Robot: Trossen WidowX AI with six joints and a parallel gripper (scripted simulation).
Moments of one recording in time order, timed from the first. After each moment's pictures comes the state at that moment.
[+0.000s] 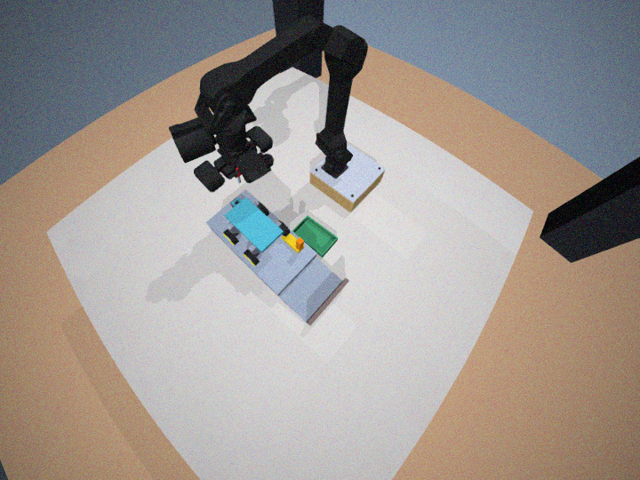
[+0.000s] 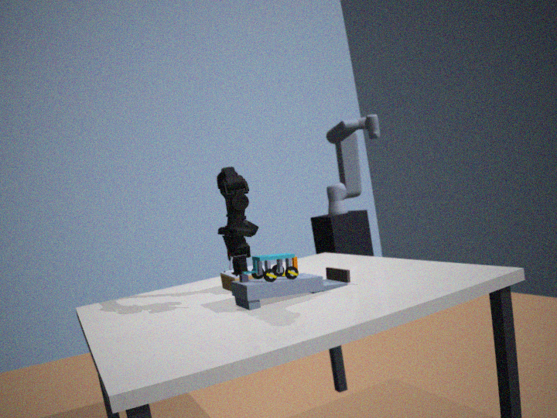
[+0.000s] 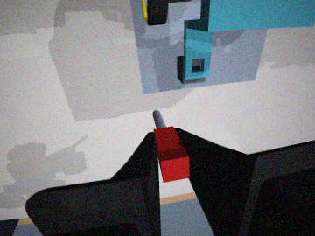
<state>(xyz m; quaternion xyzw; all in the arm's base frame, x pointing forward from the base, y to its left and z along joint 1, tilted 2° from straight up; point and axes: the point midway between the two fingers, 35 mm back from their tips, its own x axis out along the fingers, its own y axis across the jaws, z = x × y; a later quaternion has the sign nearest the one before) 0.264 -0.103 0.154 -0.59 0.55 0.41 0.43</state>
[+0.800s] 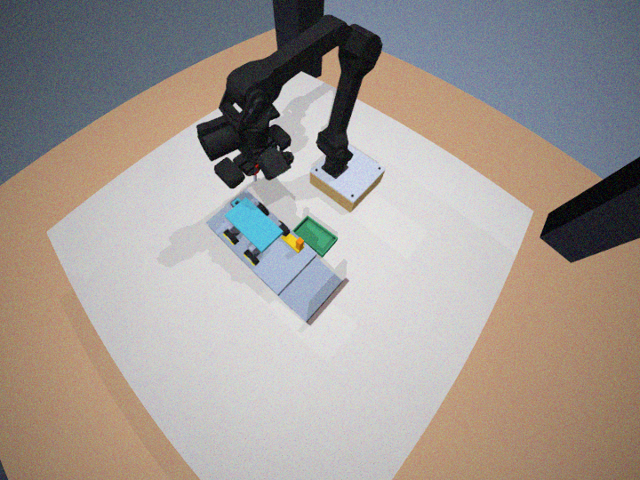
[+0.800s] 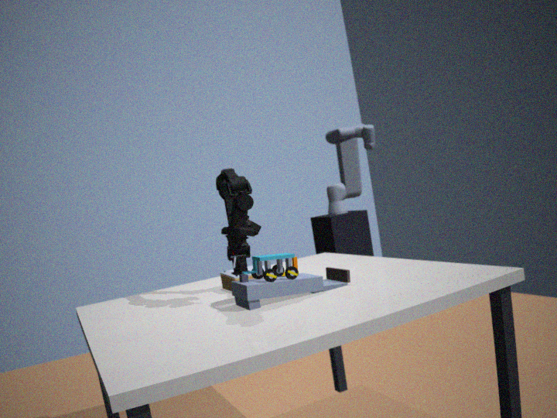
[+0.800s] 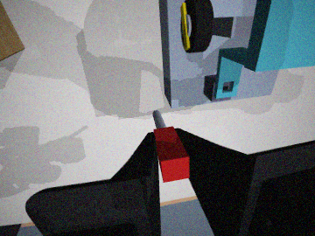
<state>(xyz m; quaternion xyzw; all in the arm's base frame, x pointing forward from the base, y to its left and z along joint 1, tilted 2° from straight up) 0.228 -0.079 0.147 -0.59 0.55 0.41 0.43</state>
